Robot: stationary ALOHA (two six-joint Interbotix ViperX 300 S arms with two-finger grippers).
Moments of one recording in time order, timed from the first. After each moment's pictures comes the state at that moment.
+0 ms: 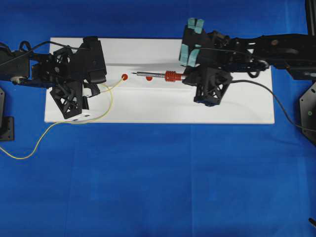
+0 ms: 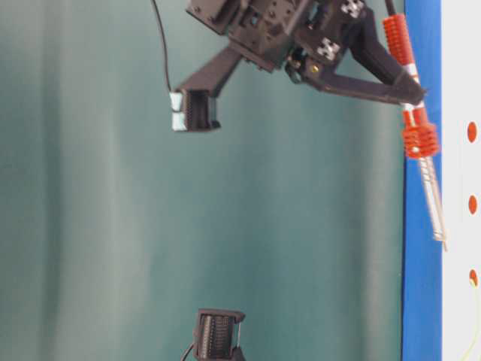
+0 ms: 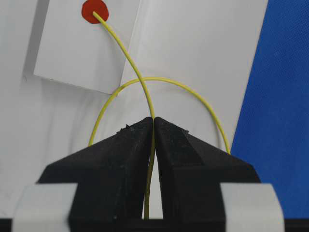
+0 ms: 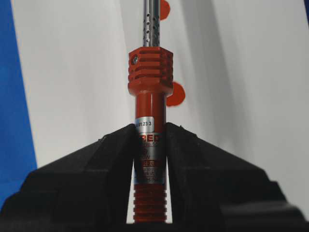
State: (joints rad) left arm 0.12 -0.21 0.84 0.00 0.31 -0.12; right arm -0.22 -0.06 0.65 0.18 0.34 -0.02
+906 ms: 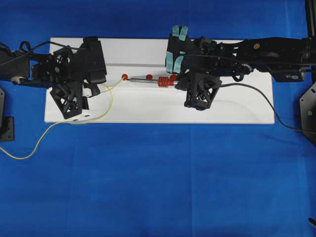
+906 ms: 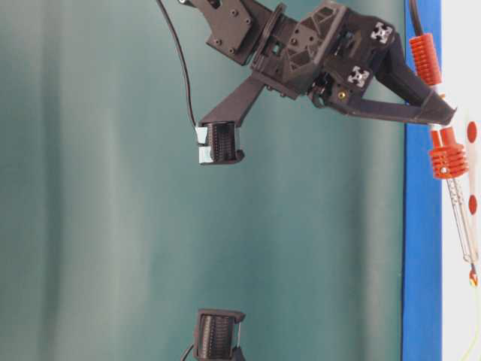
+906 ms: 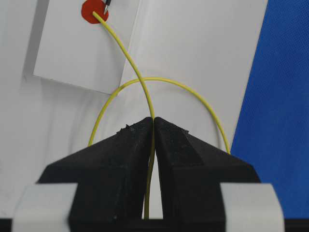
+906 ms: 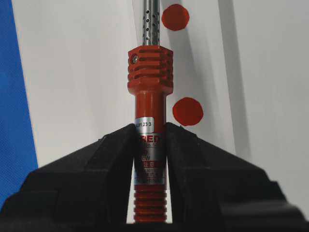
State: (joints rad) left arm 0.12 -0.21 0.84 0.00 0.31 -0.12; right arm -0.19 0.02 0.59 0.18 0.36 -0.02
